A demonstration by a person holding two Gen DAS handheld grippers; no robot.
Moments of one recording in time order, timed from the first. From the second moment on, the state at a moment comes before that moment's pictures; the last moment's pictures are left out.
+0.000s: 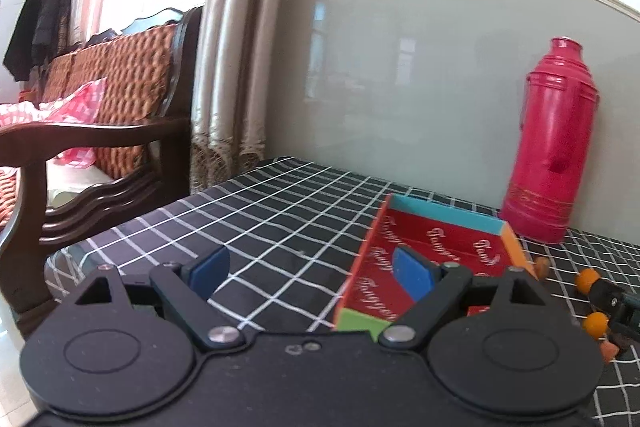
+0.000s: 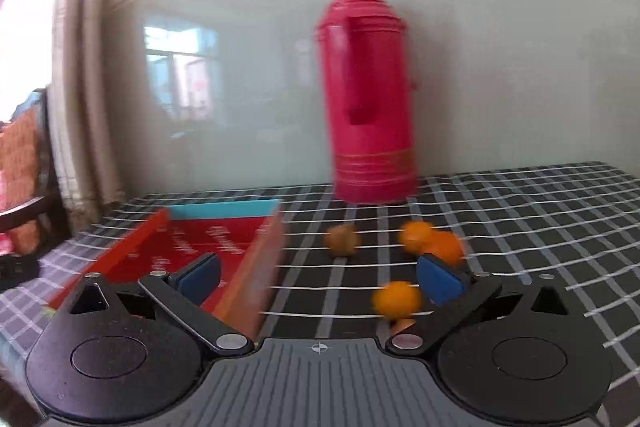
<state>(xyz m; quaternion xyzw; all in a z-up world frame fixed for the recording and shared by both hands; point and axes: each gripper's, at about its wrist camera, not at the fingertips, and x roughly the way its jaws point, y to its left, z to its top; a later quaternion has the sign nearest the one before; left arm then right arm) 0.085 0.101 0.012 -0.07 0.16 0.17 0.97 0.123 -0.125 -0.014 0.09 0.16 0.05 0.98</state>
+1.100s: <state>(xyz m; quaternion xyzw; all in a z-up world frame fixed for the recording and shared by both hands) 0.144 -0.105 -0.048 0.03 0.25 -0.13 0.96 0.071 -0.304 -0.029 0.08 0.20 -0.31 0.93</state>
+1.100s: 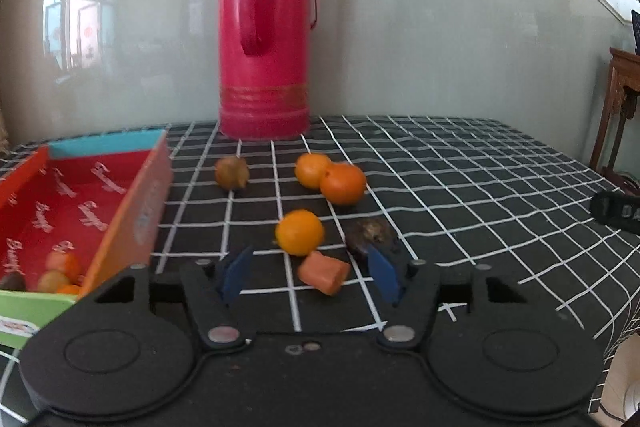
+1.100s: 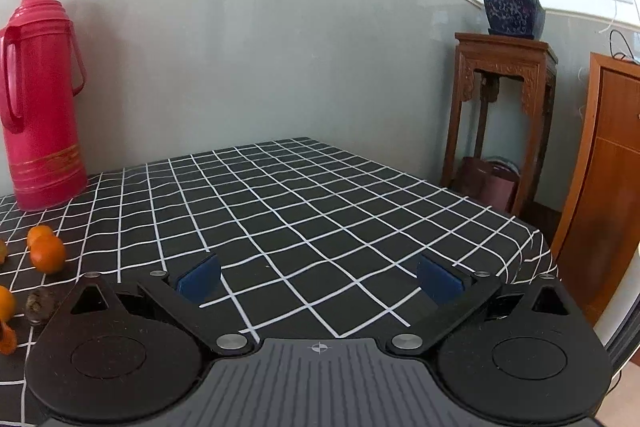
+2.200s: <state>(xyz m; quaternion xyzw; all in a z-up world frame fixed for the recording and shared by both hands) 0.148 -0.083 -0.033 0.02 0.23 -0.09 0.97 0.081 -0.280 -0.024 0.09 0.20 -0.24 0.94</state>
